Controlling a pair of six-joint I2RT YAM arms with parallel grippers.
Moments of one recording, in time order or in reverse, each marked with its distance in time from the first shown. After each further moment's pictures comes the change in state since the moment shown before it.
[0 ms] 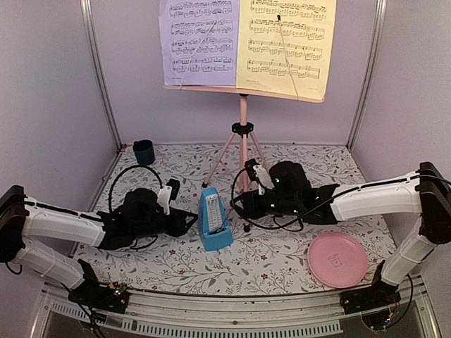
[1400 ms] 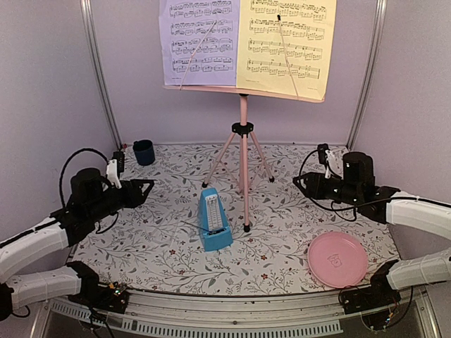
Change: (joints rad) left arm 0.420 -0.484 -0.021 -0.232 0.158 0.037; right arm -0.426 -0.457 -0.309 -0.068 -0.126 -0.036
